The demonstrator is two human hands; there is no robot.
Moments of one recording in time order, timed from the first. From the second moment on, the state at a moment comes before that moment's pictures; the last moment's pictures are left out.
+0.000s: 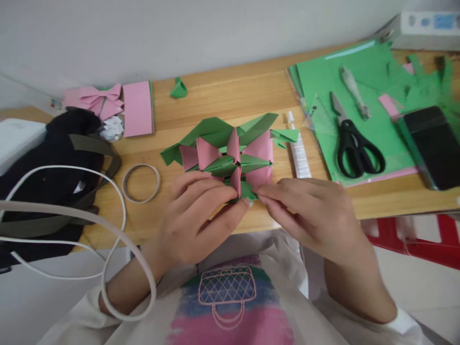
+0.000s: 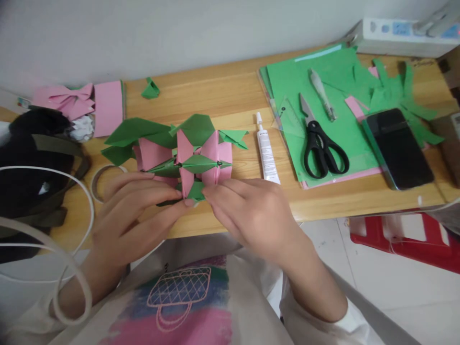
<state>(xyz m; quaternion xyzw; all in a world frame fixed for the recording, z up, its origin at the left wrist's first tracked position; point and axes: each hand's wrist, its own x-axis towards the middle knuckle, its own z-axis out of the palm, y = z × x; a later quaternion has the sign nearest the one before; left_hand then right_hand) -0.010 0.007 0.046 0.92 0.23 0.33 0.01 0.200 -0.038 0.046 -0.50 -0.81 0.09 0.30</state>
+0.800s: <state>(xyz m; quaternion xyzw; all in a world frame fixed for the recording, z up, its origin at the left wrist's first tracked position) -0.007 0.004 0.052 0.91 0.24 0.32 0.03 0.210 -0.025 0.067 -0.43 -0.88 0.07 0.17</state>
